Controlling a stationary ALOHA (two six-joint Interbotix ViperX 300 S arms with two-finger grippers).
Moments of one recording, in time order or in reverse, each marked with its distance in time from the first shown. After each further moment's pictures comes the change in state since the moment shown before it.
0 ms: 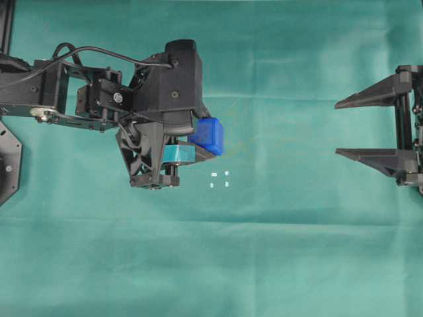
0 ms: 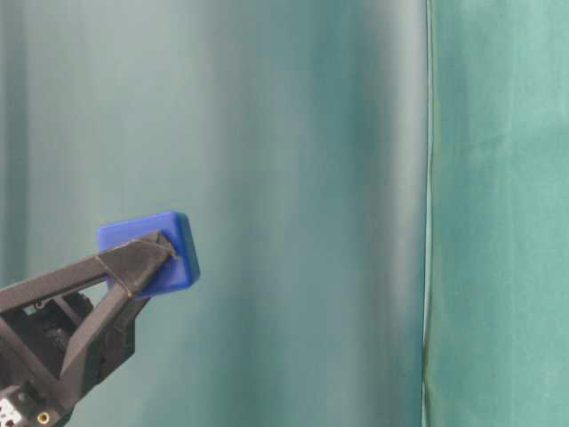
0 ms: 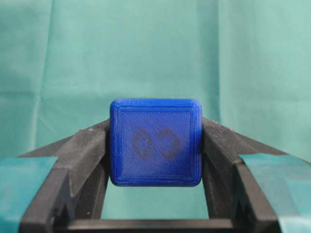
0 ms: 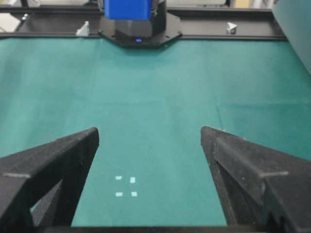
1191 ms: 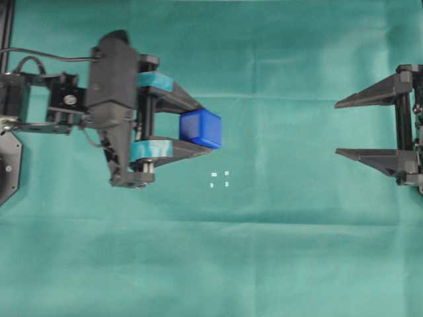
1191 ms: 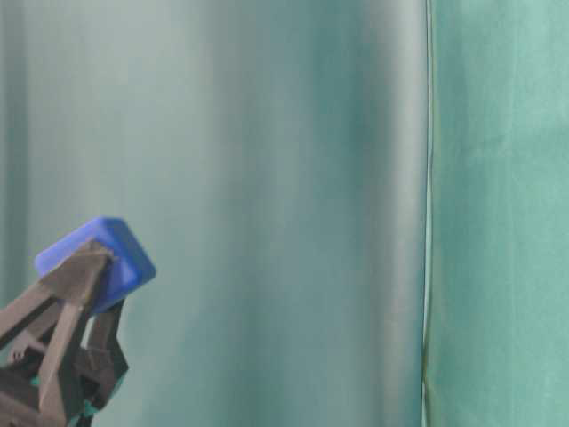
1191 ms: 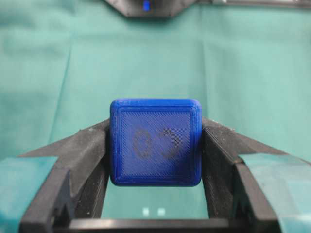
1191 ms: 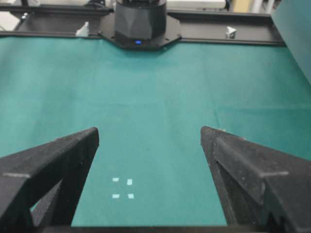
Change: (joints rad) left arm 0.000 -0.163 0.287 -0.005 -0.522 -0.009; right arm 0.000 0.000 -0.006 -0.025 0.000 0.000
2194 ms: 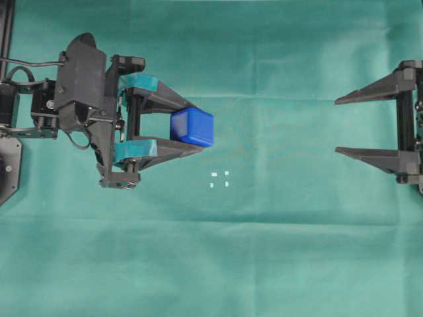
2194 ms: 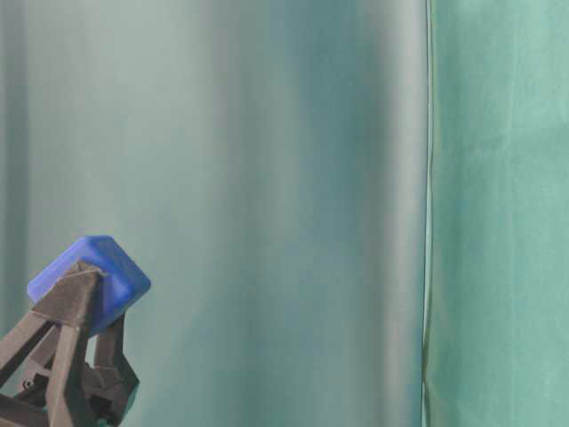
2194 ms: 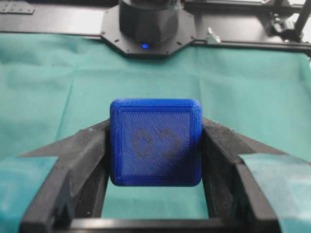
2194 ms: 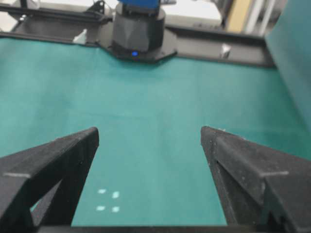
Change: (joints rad) left arm 0.002 -0.032 0.095 -0.009 -0.172 0.000; right arm 0.000 0.003 -0.037 -0.097 0.002 -0.038
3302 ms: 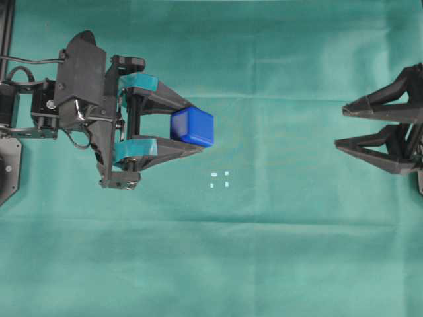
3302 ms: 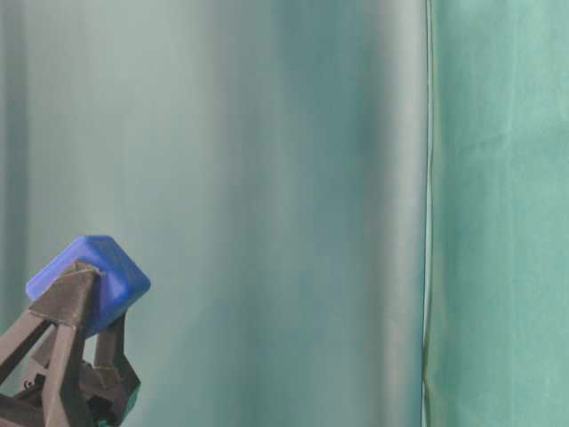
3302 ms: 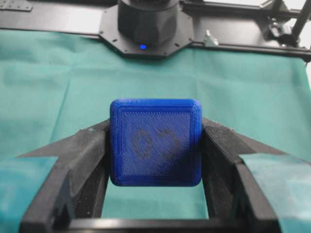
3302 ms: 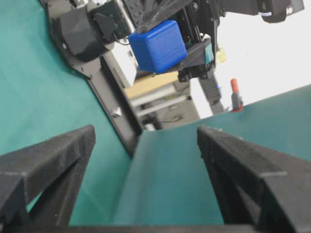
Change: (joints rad) left arm -0.002 0.000 0.000 0.000 -0.003 -0.028; right arm -0.002 0.005 -0.080 -0.554 0.003 -0.465
